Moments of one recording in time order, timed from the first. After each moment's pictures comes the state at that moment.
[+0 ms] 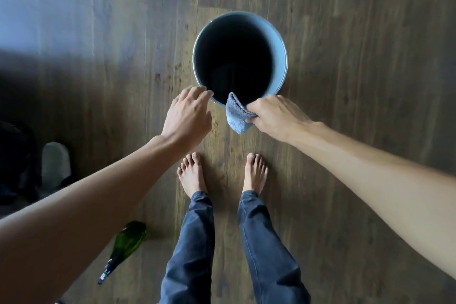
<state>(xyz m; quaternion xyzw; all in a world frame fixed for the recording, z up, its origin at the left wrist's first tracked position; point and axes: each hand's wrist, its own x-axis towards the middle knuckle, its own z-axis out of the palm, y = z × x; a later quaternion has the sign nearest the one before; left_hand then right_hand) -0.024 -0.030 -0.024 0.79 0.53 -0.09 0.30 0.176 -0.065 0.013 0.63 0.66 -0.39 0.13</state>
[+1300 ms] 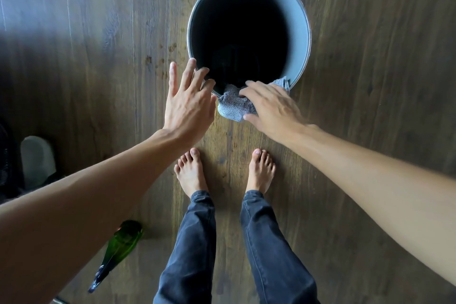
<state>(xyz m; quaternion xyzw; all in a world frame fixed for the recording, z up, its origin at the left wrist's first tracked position) -0.019 -0.021 -0.109 0.85 0.50 -0.07 0.17 0.175 -0.076 -0.114 0.64 0.70 -0.33 0.05</state>
